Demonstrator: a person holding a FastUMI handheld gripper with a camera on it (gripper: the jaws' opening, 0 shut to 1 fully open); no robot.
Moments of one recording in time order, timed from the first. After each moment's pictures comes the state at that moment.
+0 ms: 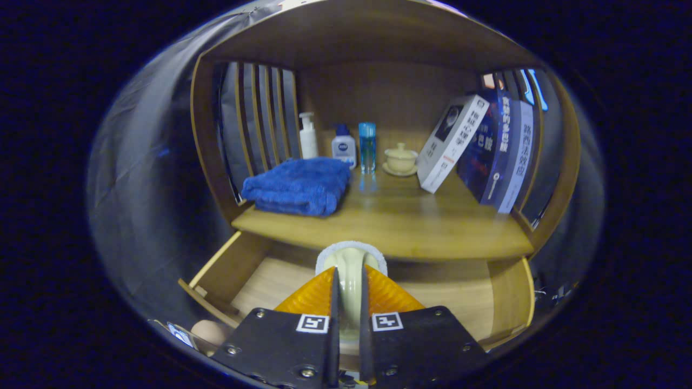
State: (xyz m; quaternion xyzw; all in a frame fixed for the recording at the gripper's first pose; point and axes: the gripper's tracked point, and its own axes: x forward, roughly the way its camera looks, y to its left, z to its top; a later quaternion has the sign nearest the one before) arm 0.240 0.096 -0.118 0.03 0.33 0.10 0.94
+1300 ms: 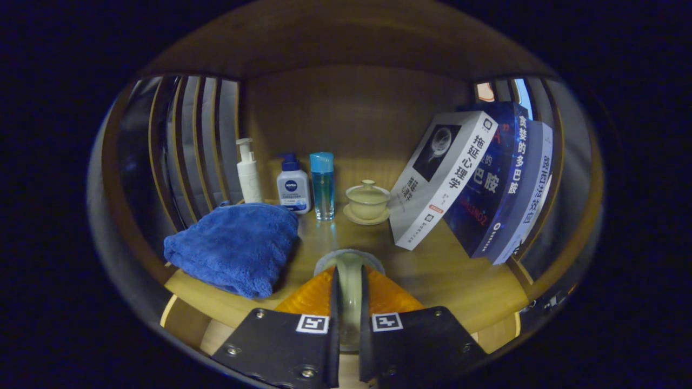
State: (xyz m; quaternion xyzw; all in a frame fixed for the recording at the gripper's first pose) arm 0.378 0.070 -0.145 0.02 0.30 0.01 0.95
